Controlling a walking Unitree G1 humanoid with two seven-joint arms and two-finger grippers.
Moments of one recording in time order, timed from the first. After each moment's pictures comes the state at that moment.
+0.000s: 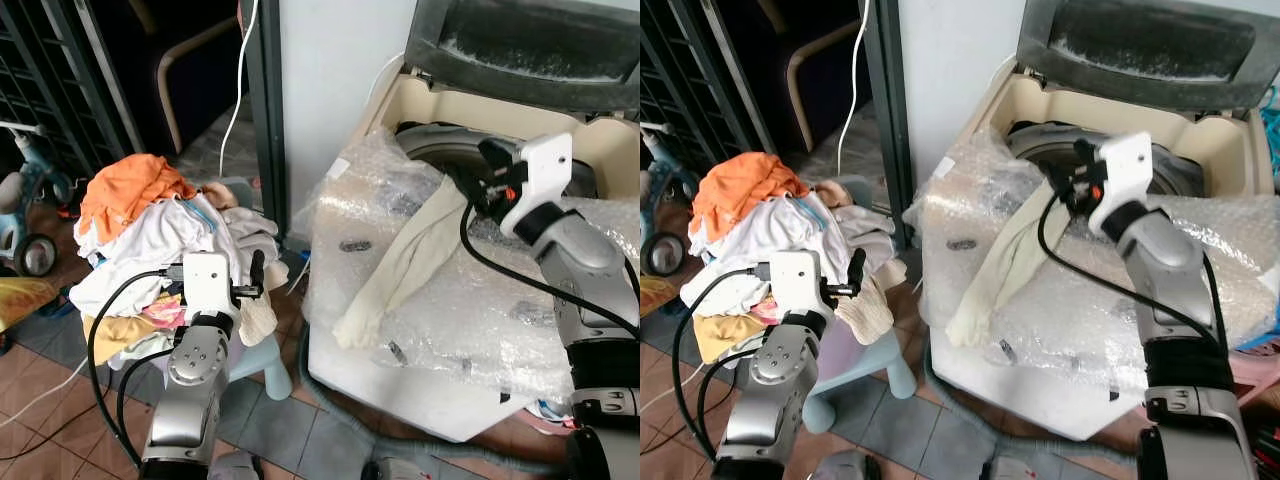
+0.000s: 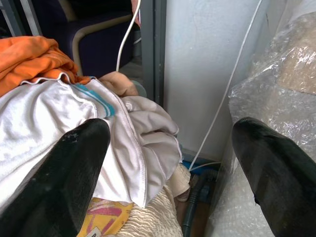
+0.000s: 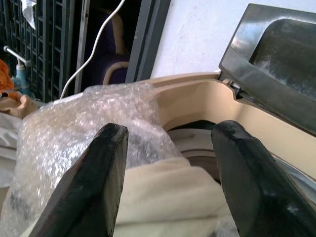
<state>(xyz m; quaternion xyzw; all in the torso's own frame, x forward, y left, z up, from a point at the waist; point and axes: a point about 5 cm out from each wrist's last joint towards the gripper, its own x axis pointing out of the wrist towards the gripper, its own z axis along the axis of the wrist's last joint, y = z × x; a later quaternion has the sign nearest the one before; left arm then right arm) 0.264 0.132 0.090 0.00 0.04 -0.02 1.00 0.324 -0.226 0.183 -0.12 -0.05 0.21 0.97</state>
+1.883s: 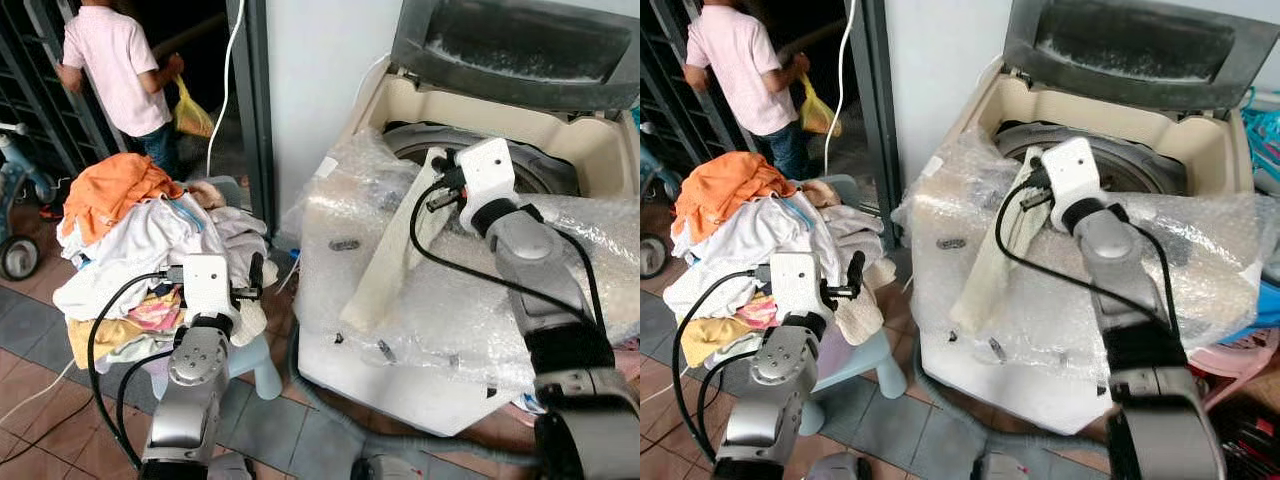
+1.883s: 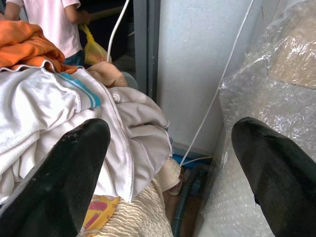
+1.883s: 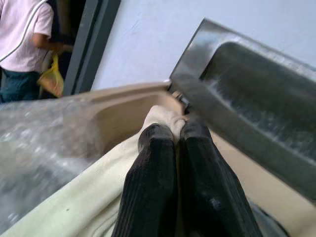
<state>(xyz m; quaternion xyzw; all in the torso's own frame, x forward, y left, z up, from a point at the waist) 0.263 0.130 0.088 -0.01 0.05 -0.01 1.00 0.379 -0.203 0.239 -0.20 -0.09 0.09 0.97</state>
